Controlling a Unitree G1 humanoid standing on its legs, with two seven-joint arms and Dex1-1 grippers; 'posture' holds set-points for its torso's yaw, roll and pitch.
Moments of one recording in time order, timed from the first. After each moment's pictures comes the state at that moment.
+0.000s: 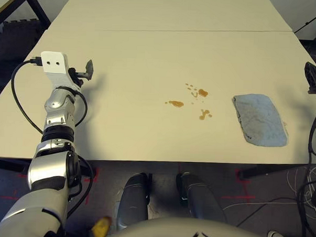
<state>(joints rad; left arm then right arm) -0.71 0.54 0.31 0.94 -0.20 -0.25 -0.44 -0.55 -0.70 -0.49 0.82 0.39 -0.21 0.64</state>
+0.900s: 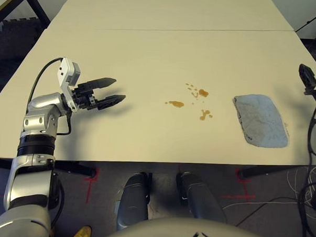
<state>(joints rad) -0.54 0.68 0.14 0.53 -0.39 0.12 -1.33 -0.46 -0.78 -0.49 0.62 0.46 0.11 0.75</state>
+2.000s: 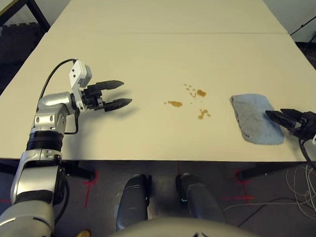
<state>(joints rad) -0.58 0.66 0.11 0.59 -0.36 0.08 -1.34 -0.23 -0.78 -0.35 0.33 0.51 0.62 0.88</state>
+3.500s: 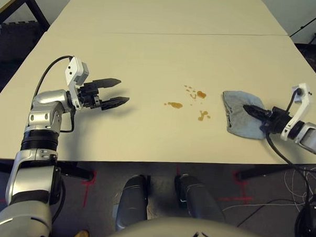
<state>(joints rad) -0.58 0.68 0.11 0.57 -0.35 0.09 -1.34 -0.27 -0.58 -0.45 -0.02 0.74 1.12 0.60</state>
